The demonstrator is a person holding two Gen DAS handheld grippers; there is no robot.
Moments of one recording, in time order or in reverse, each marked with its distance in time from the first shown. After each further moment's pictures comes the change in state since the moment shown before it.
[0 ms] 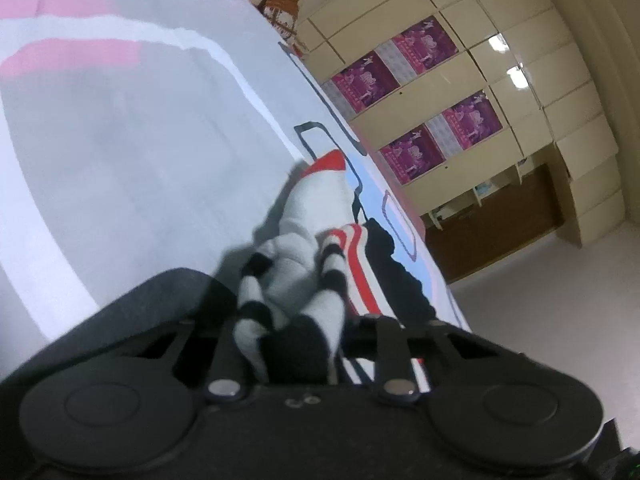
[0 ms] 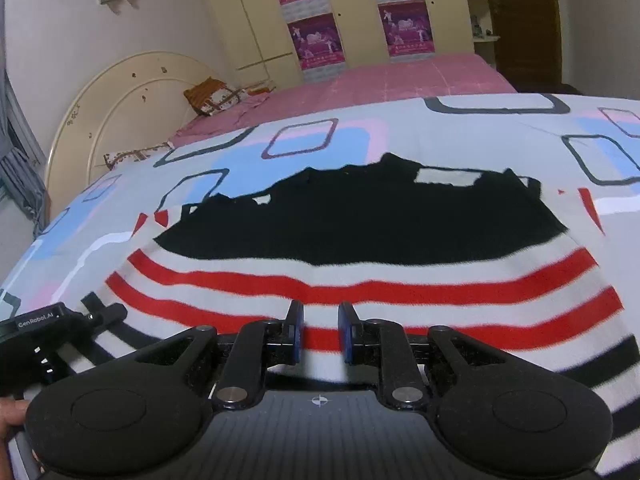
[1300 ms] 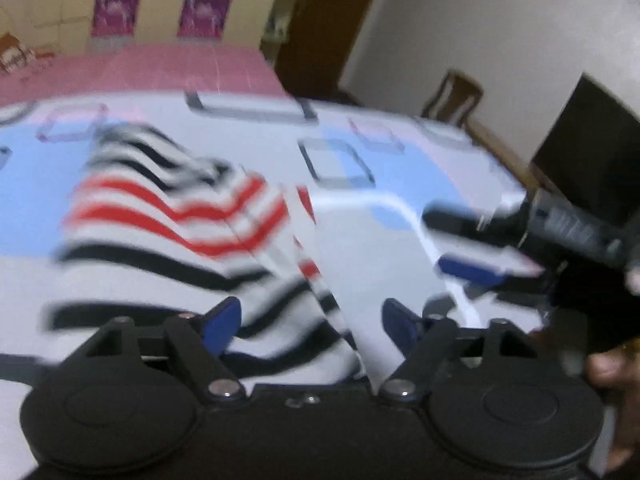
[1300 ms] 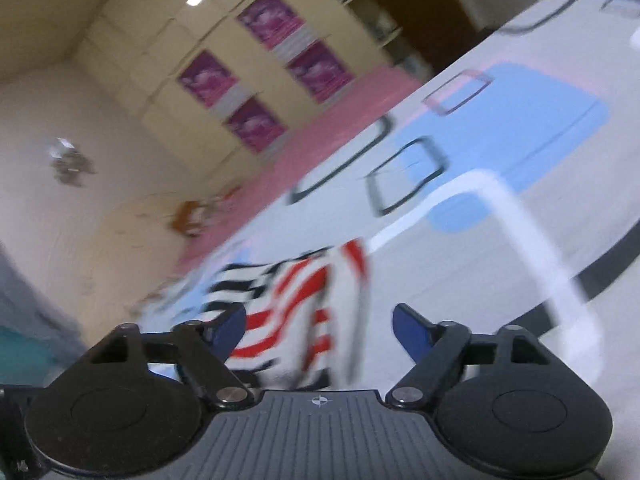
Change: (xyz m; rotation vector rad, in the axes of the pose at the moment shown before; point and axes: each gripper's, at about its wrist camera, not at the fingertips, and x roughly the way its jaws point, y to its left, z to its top) left arm 0.026 -0.285 -0.209 0.859 0.394 -0.098; right arm -0.164 -0.244 0.012 0.474 -0.150 0.189
